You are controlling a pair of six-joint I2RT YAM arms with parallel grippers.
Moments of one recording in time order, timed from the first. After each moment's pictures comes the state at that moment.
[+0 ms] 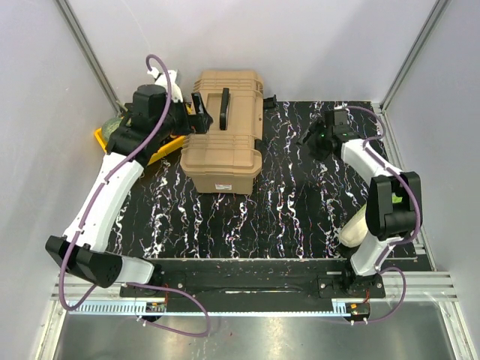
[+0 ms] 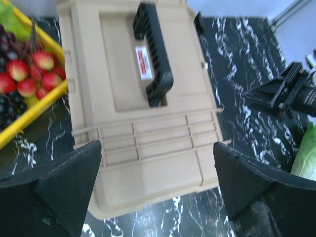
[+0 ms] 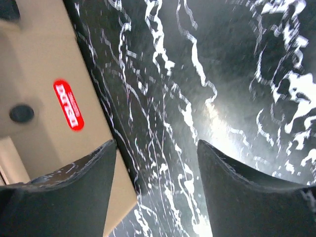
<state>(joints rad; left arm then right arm) -0.35 1.36 1.56 -0.64 0.07 -0.32 0.19 1.75 1.29 -0.35 -0.10 0.78</state>
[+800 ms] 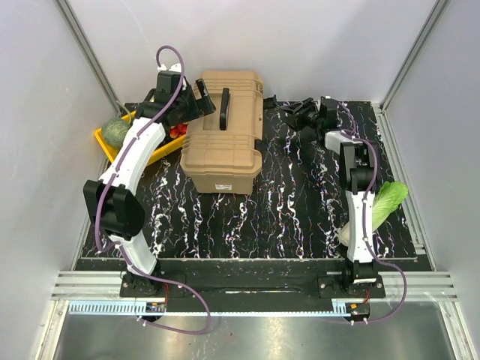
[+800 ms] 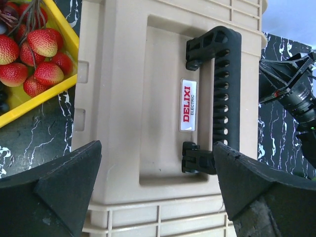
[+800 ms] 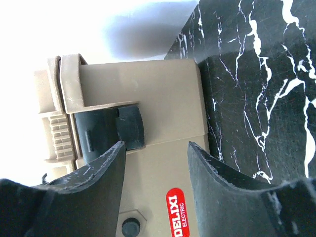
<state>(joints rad) -0.25 1.75 1.79 -0.61 0.05 -0.50 0.08 2.48 1.82 0.38 -0.62 1.32</state>
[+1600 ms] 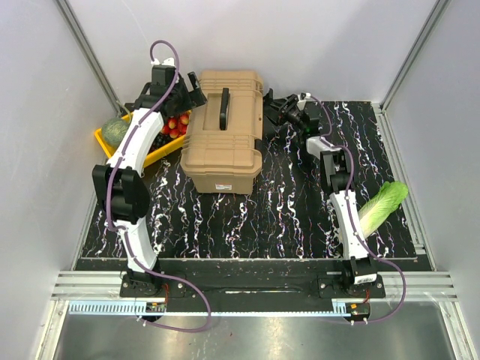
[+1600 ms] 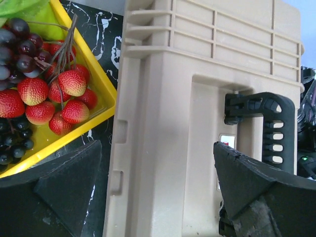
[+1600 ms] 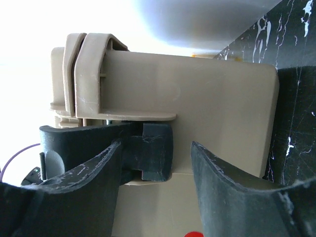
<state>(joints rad) -0.17 1.94 1.91 -0.54 0.06 -0.45 0.16 2.87 2.25 0.78 -0.71 1.65</state>
